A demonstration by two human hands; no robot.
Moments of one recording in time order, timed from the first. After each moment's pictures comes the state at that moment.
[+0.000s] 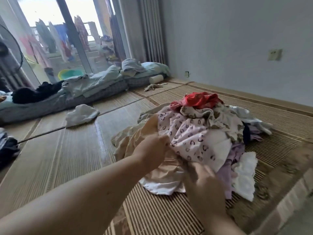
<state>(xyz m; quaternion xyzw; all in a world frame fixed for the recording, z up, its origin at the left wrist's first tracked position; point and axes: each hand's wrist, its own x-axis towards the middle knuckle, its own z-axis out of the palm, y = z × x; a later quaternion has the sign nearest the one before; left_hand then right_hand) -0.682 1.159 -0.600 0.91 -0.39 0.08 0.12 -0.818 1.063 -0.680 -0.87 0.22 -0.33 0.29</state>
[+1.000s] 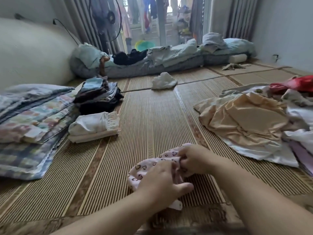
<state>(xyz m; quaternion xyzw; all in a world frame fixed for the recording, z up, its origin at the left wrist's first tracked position) -0.848 1.435 -0.647 0.96 -0.11 -0.05 0.25 -0.778 1.279 -0.640 -0.96 -0.18 0.10 0.21</state>
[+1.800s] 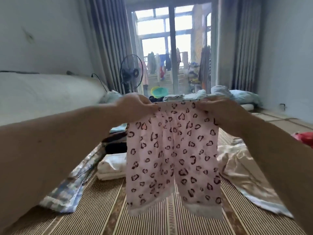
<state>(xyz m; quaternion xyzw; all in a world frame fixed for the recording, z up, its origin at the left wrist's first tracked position) -0.820 1.530 -0.343 0.95 -0.09 0.15 0.26 -0.807 1.285 -0.379 -0.71 -0.19 -0.04 0.67</state>
